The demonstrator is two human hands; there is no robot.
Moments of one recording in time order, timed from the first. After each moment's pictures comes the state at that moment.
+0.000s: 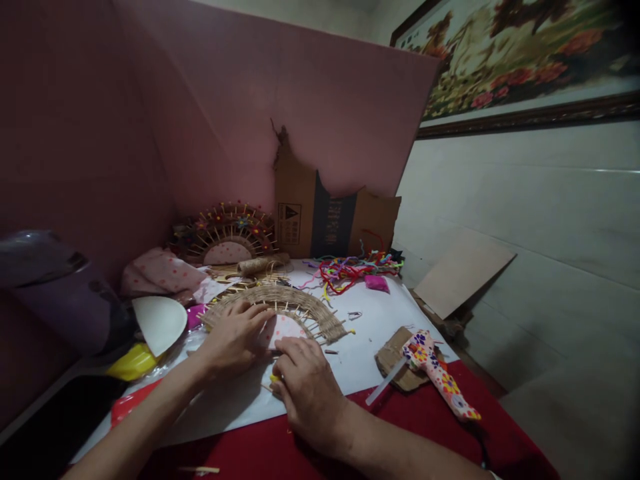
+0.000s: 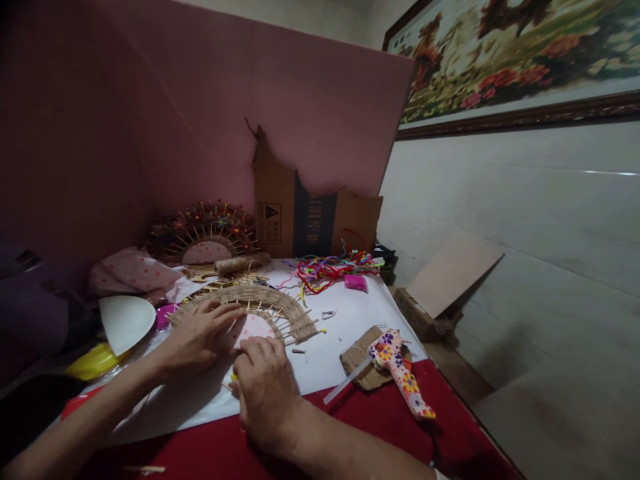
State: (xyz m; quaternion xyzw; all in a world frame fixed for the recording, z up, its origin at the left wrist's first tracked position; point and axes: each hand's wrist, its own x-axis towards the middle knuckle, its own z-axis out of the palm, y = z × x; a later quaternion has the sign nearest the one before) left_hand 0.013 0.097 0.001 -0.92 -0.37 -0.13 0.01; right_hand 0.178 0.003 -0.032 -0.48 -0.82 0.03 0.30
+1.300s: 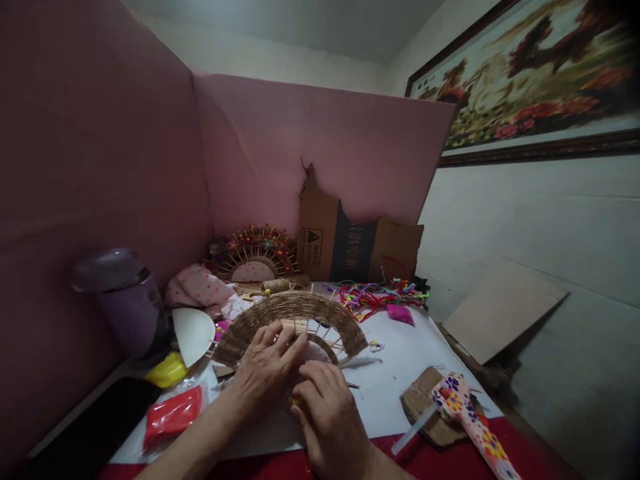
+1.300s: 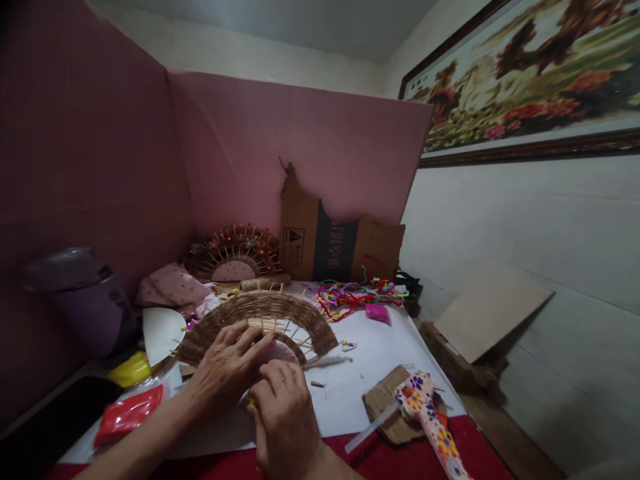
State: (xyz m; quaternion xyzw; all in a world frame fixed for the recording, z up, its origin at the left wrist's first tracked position) left_hand 0.027 0.066 -0.010 -0.89 -0.36 -0.20 0.16; right_hand 0.175 0.004 -0.036 -0.40 -0.81 -0.01 0.43
